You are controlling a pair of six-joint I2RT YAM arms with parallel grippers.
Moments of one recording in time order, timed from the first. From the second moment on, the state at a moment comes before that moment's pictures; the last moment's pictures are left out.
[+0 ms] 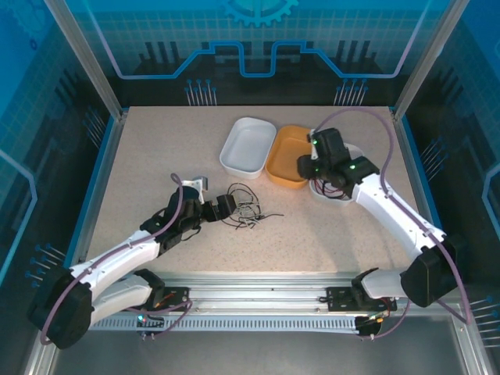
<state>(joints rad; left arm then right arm) -0.52 1.04 0.47 -0.03 0.07 -0.77 0.48 1.33 1.19 -0.67 0.10 0.31</state>
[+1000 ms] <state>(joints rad) -0.39 1.02 0.47 -0.19 0.07 -0.88 0.84 1.97 1.61 -0.90 -0.05 0.27</state>
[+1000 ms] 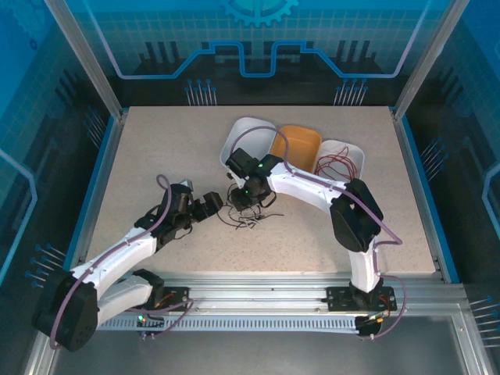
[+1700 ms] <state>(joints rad) -0.37 0.99 0.43 -0.18 0.07 -0.90 0.83 2.15 1.74 -1.01 0.03 0.13</state>
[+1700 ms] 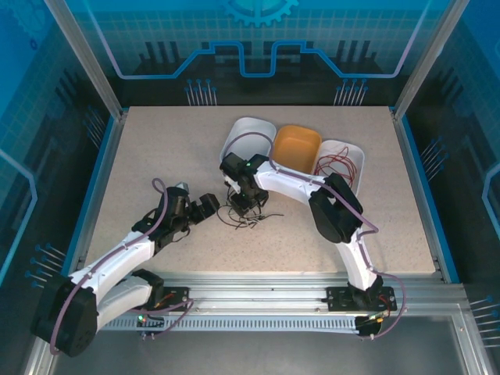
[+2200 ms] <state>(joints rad) -0.36 0.99 0.43 -0.18 0.08 -0.90 0.82 2.21 1.80 -1.01 0.04 0.11</state>
